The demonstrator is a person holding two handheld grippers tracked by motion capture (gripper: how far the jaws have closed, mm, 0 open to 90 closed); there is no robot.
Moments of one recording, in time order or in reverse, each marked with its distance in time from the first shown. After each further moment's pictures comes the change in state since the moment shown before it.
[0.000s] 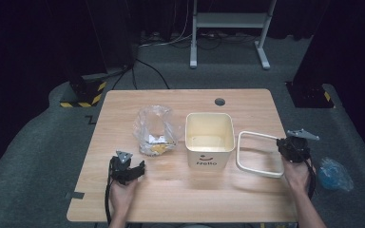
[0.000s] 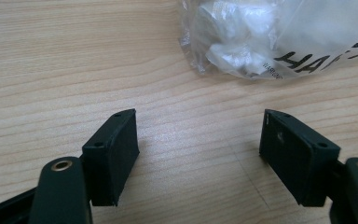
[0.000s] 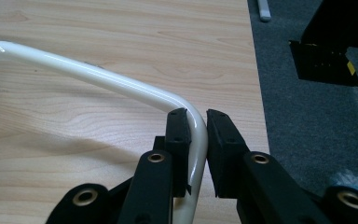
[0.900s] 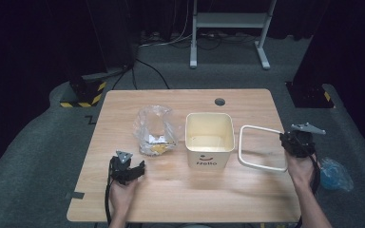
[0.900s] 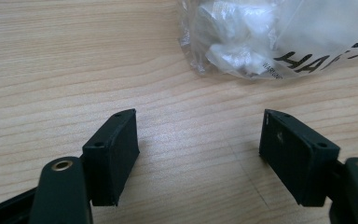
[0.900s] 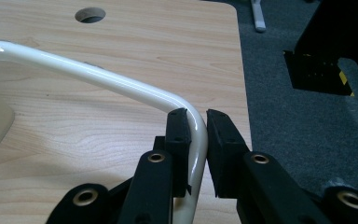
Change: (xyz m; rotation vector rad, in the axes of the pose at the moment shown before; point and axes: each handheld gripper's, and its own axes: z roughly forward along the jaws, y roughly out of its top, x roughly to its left) left arm 0.000 0.000 0.000 0.000 0.000 0.000; right arm -0.001 0.024 -0.019 -0.025 -0.009 -0.001
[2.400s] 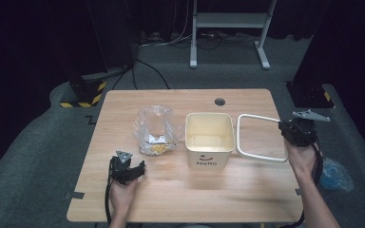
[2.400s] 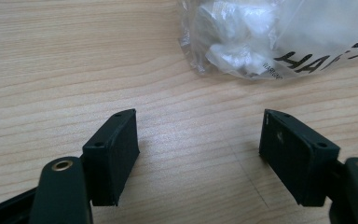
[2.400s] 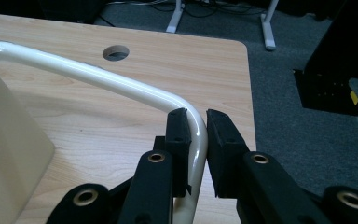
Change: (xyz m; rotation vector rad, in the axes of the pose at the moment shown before) left arm 0.000 0.000 0.000 0.000 0.001 -0.001; right arm 0.010 0.042 -0.019 -0.050 0.052 -0.014
